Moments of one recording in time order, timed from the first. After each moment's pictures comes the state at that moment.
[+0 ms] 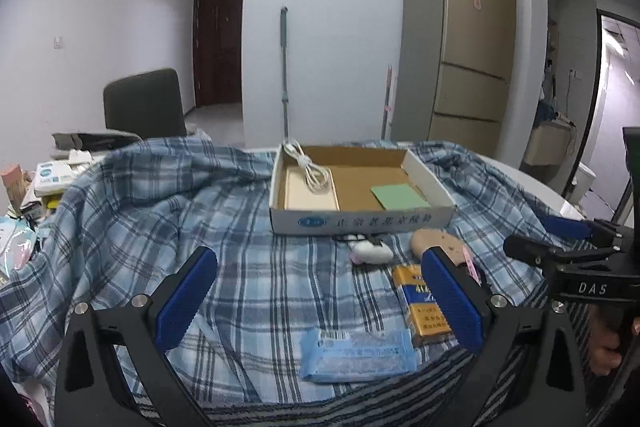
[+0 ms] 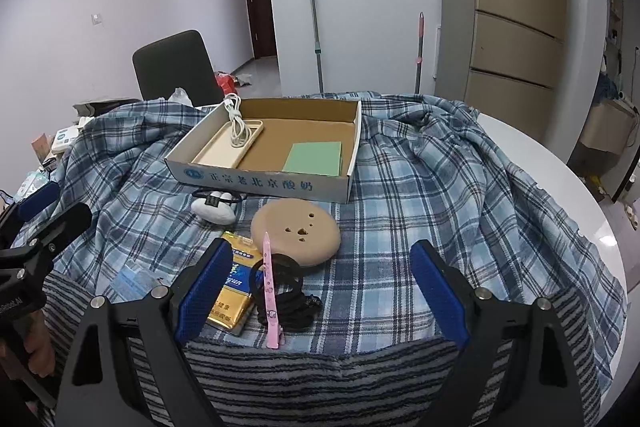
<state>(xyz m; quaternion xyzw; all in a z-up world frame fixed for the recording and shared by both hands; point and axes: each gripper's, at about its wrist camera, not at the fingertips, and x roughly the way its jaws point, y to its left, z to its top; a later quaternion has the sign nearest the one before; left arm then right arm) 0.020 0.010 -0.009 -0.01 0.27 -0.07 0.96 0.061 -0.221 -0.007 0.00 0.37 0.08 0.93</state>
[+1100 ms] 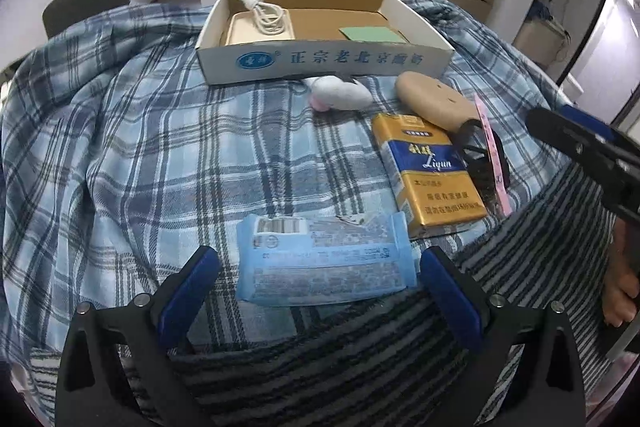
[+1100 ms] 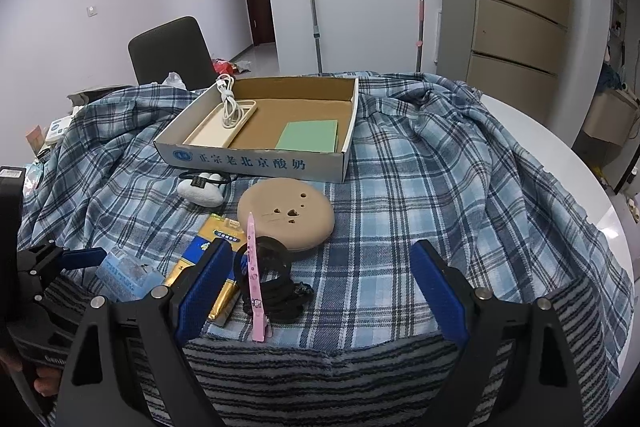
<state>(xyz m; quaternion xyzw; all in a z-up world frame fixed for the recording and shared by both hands) 0.057 -0.019 -0.086 0.01 0.51 -0.12 0.85 0.068 -0.226 -0.024 0.00 0.39 0.08 0.92</state>
